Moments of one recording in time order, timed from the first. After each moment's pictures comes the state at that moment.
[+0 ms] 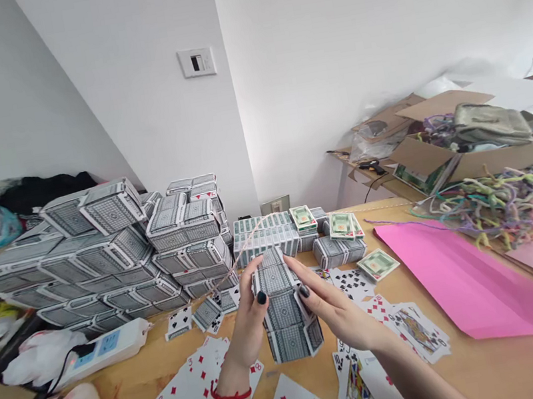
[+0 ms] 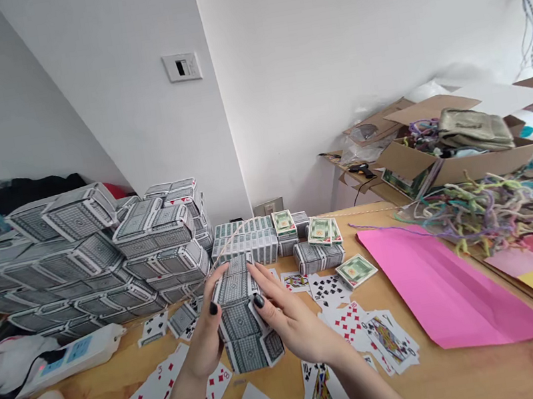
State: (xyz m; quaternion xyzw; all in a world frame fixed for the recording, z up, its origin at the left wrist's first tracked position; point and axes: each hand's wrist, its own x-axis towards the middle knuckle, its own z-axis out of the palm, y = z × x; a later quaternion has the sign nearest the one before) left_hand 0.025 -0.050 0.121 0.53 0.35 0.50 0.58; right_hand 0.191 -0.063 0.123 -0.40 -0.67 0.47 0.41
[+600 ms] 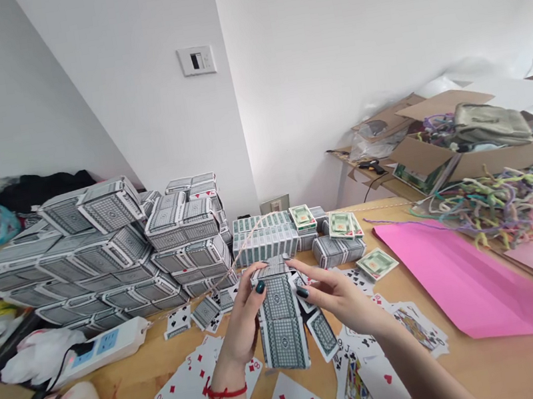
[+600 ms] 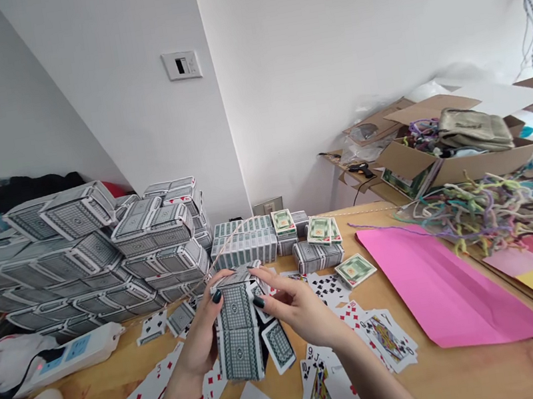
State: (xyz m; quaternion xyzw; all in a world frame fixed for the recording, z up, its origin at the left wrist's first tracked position) left_hand 0.022 -0.045 0.124 0.42 0.34 0.49 0.68; right_hand 0.202 -0.053 0.123 -0.41 -0.63 0.51 0.40
